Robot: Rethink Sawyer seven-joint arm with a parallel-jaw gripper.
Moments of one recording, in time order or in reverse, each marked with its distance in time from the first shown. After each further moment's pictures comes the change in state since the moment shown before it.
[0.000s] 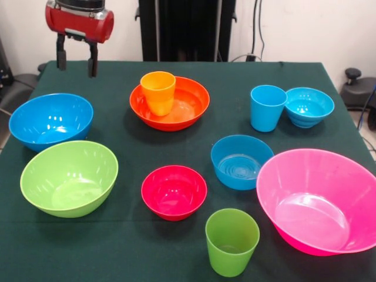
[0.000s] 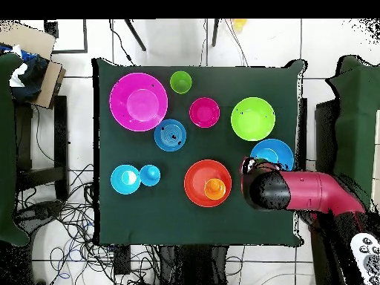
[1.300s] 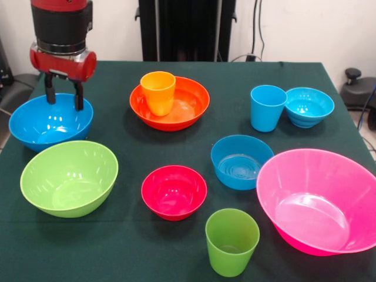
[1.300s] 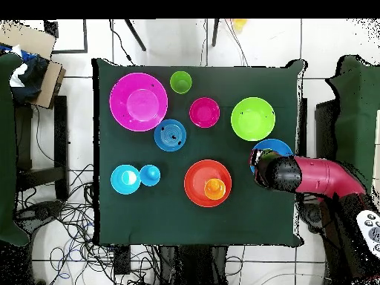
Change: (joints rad) arm -0.052 0.200 0.022 -0.176 0.000 0.069 0.000
